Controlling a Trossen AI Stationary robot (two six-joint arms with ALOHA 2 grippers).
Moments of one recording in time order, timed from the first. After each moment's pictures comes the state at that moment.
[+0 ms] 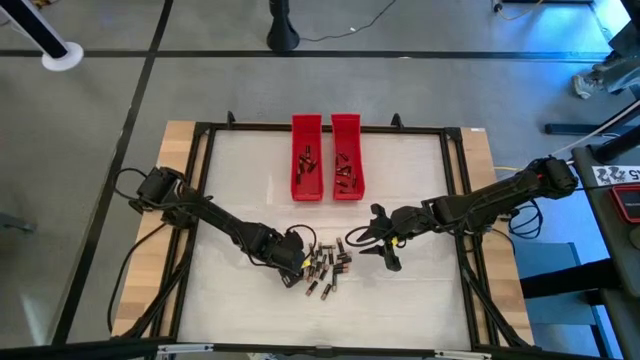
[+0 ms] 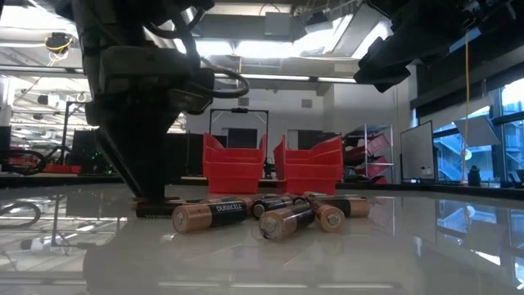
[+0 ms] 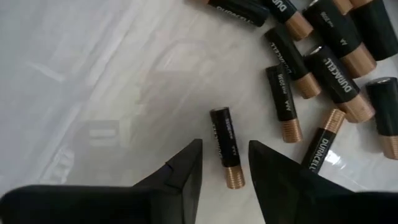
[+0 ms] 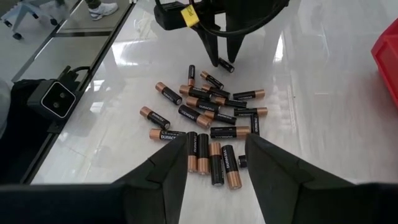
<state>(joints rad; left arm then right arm) -0.38 1.84 1.03 -0.45 -0.13 -0.96 0.27 1.26 0.69 0.00 -0.05 0.18</state>
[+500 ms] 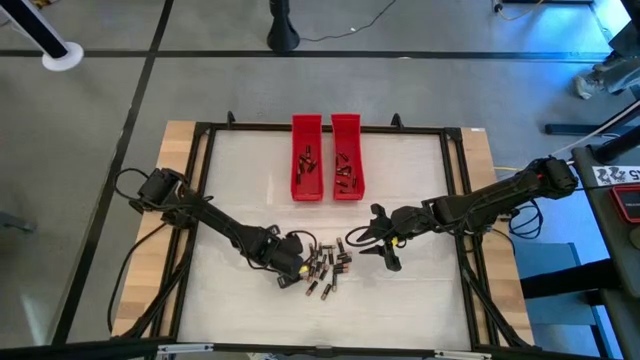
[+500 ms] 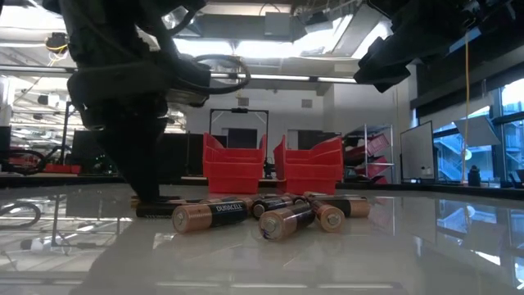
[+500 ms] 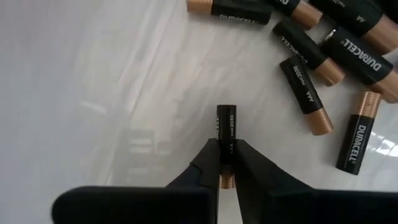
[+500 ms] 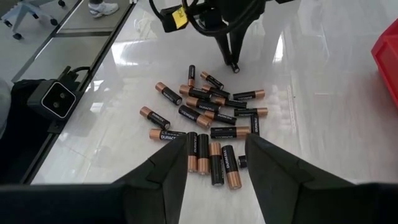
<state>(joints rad) -0.39 1.87 1.03 -0.52 -0.26 -0.79 0.27 1.26 0.69 0.00 -0.05 0.18</state>
